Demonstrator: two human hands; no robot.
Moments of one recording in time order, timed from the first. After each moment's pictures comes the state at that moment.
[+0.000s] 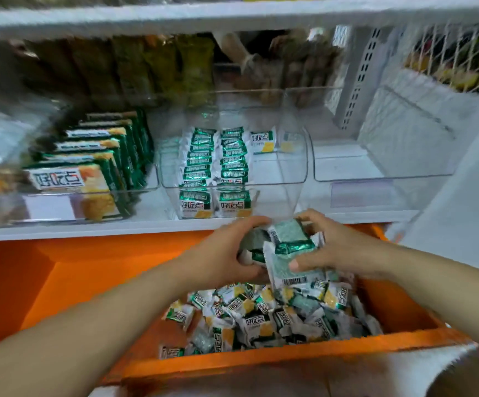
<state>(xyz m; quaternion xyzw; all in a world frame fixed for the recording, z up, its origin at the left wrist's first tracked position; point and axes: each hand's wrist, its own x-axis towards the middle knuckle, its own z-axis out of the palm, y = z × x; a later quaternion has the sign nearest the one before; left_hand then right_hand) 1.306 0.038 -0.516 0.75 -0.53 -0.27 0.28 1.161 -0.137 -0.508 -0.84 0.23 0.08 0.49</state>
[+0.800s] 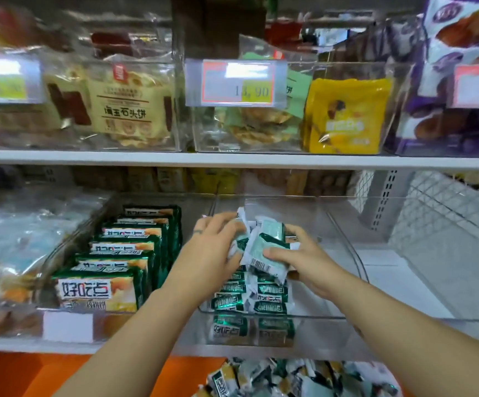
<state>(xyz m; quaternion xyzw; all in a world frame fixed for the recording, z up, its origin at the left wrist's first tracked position) 1.448 0.008 -0.440 0.83 -0.49 0.13 0.22 1.352 -0.160 -0.463 -0.72 0.24 -0.15 0.64</state>
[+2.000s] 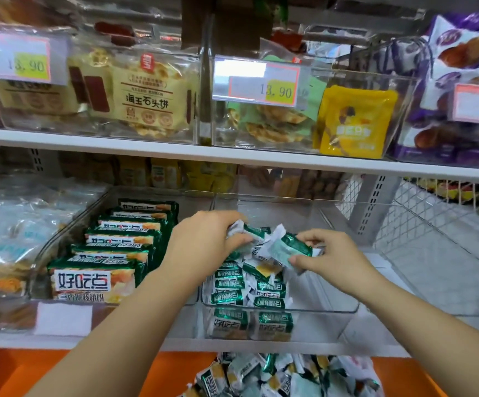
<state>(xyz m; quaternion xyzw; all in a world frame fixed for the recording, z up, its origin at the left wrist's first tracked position) 1.444 0.027 -0.405 0.84 -0.46 0.13 0.25 1.312 -0.152 -0.431 -0.87 0.25 -0.23 0.36</state>
